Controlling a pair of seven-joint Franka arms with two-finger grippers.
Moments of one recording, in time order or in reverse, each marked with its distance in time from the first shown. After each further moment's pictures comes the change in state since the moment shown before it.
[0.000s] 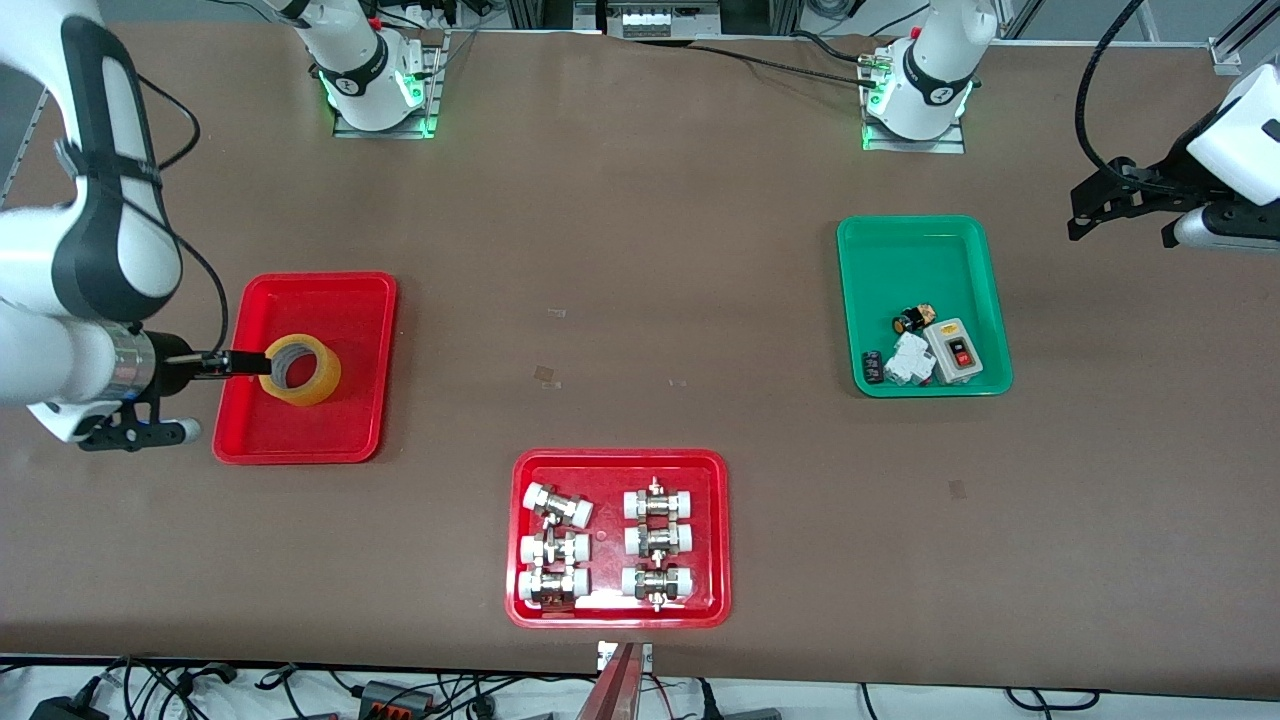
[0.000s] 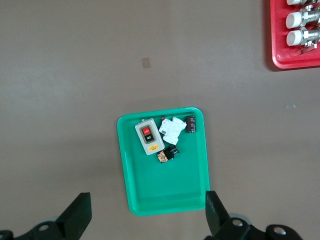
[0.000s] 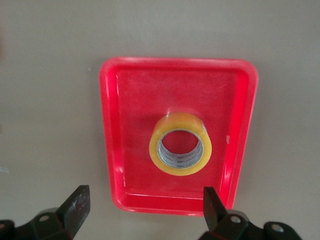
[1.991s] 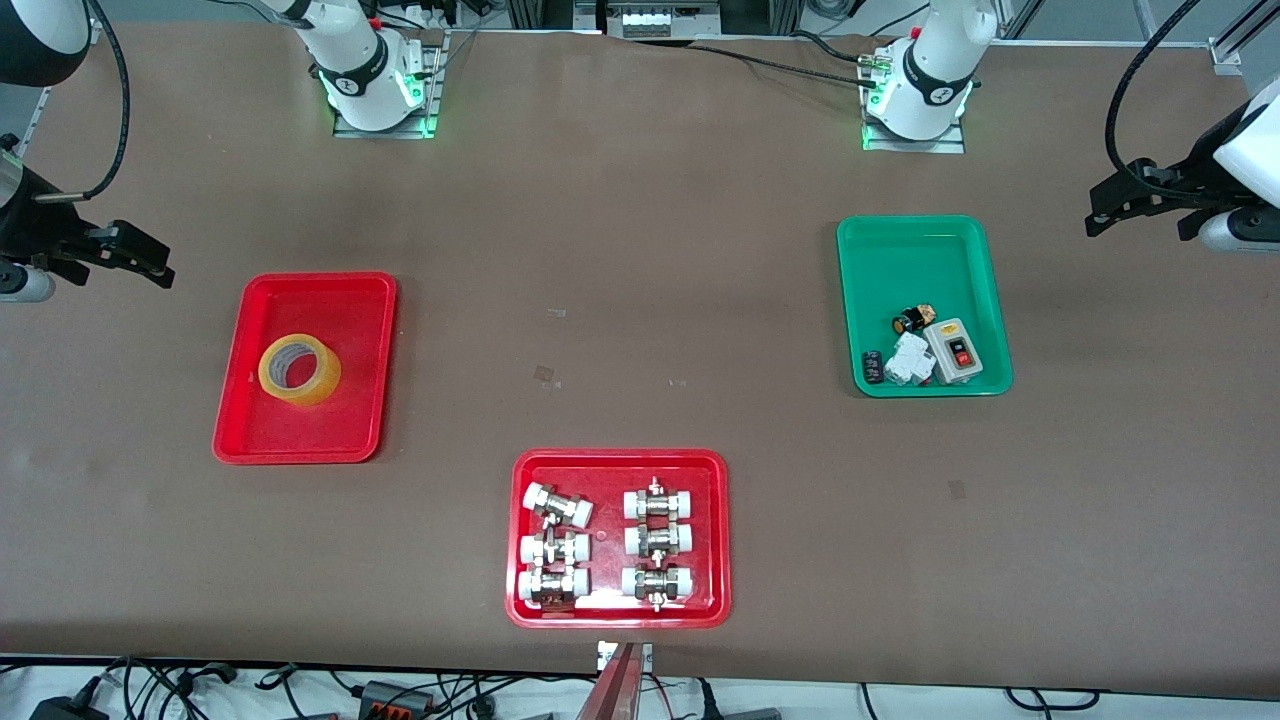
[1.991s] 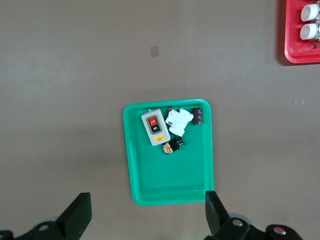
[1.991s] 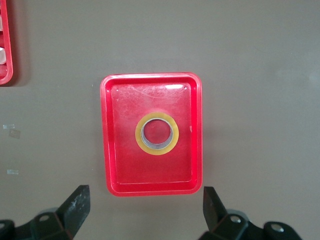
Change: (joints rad) left arm 0.028 0.003 0.009 0.000 0.000 -0.037 0.000; right arm 0.085 -0.428 -0.111 -0.258 -0.054 0.070 0.030
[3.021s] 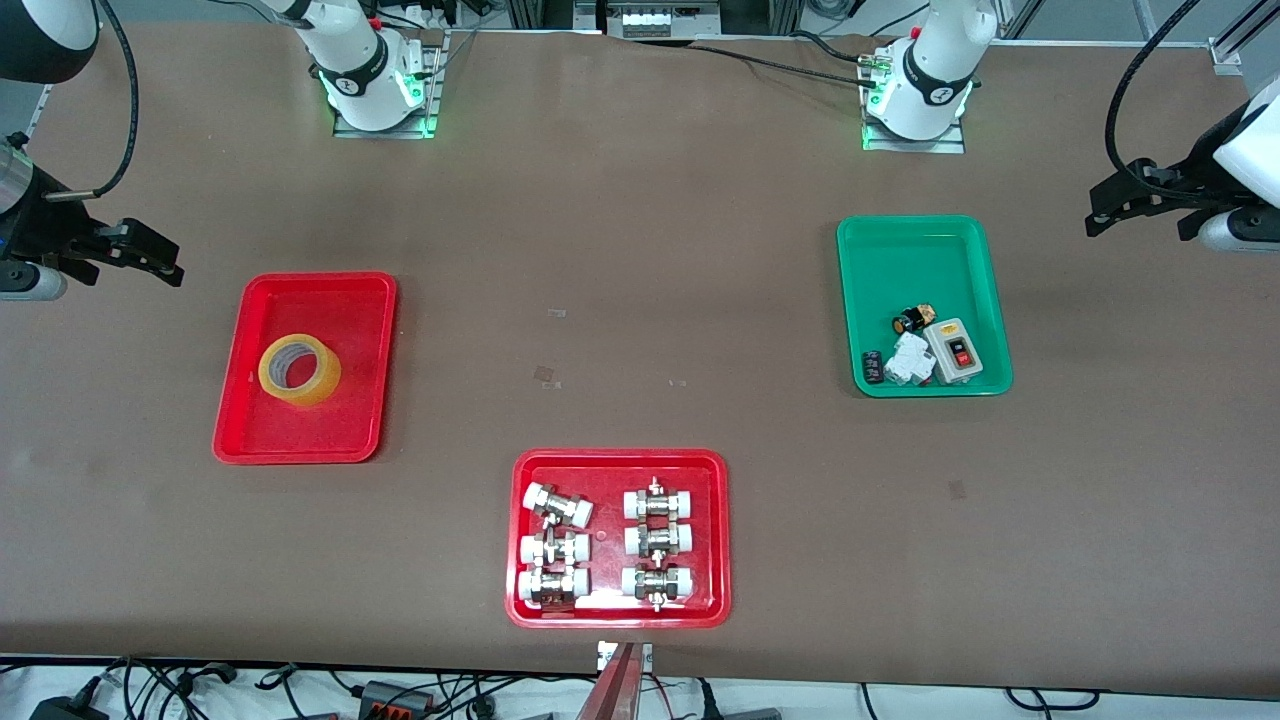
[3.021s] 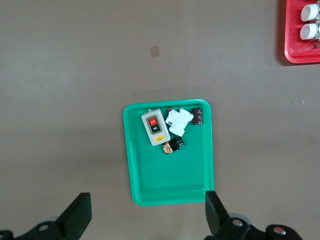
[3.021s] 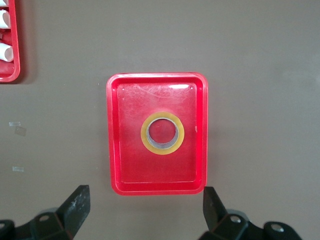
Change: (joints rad) left arm 0.000 0.000 0.000 0.000 0.000 0.000 0.000; right arm -0.015 0.000 0.035 0.000 0.007 -0.003 0.000
